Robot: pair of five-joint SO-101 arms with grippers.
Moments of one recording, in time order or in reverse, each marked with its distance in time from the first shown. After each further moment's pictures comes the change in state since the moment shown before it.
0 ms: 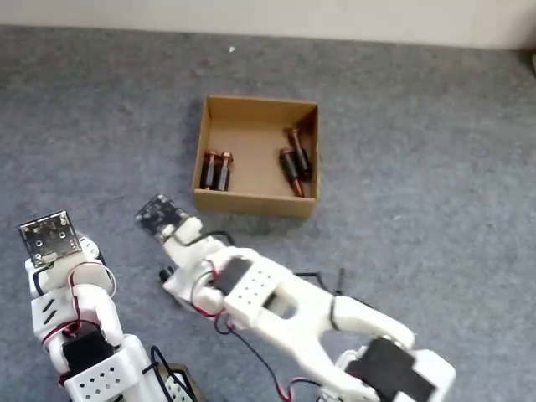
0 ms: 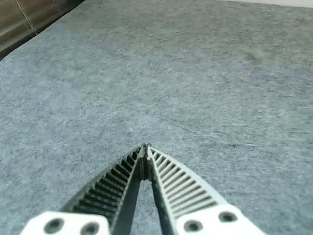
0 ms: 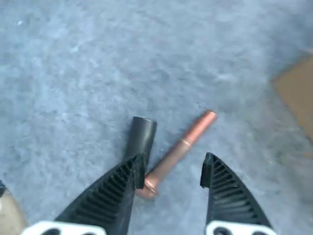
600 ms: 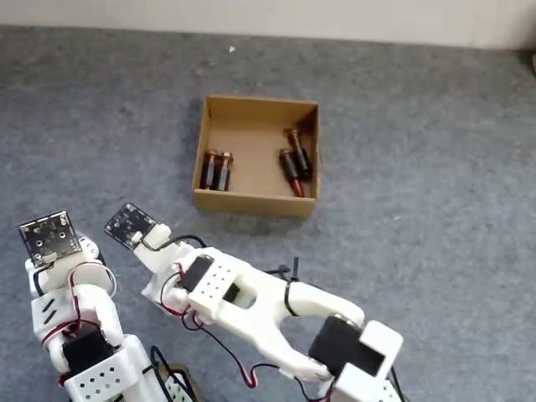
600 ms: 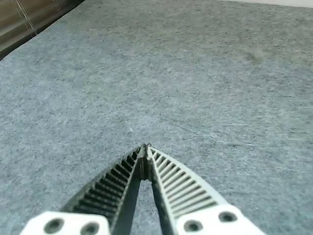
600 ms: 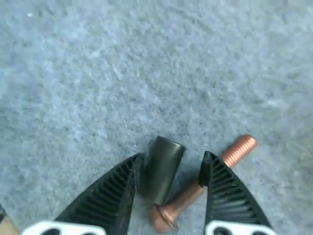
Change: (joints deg) left arm 0.0 0.0 0.0 0.0 0.0; right arm -3.3 16.8 -11.7 -0.6 -0.2
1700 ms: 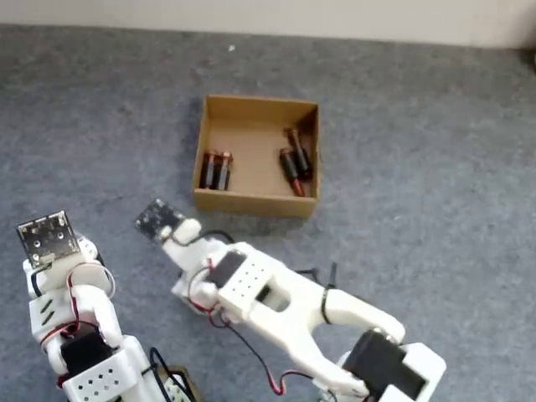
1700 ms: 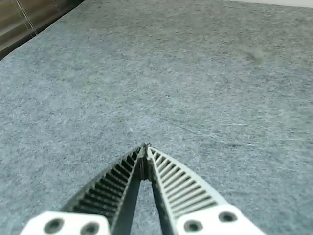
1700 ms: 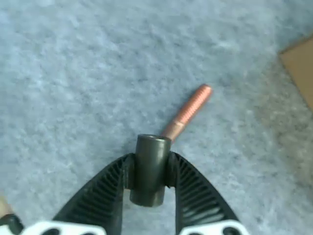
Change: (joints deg) left arm 0.0 0.0 0.0 0.0 0.0; right arm 4.1 -13.5 9.7 6.8 2.9
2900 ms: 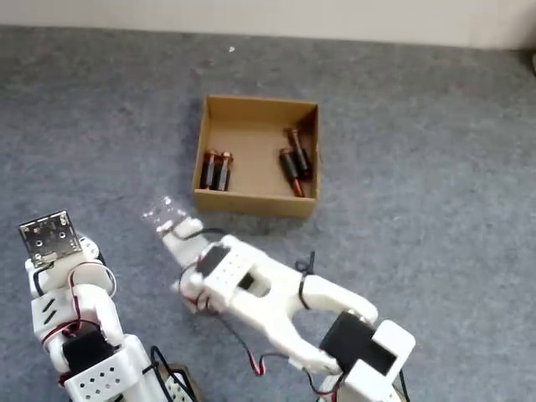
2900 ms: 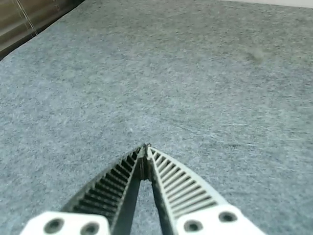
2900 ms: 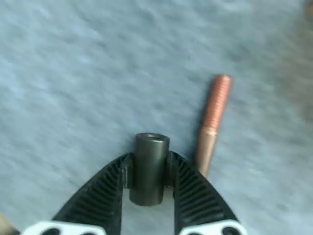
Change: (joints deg) left arm 0.0 0.0 0.0 0.0 0.0; right arm 2.8 10.5 -7.9 8.5 -5.5
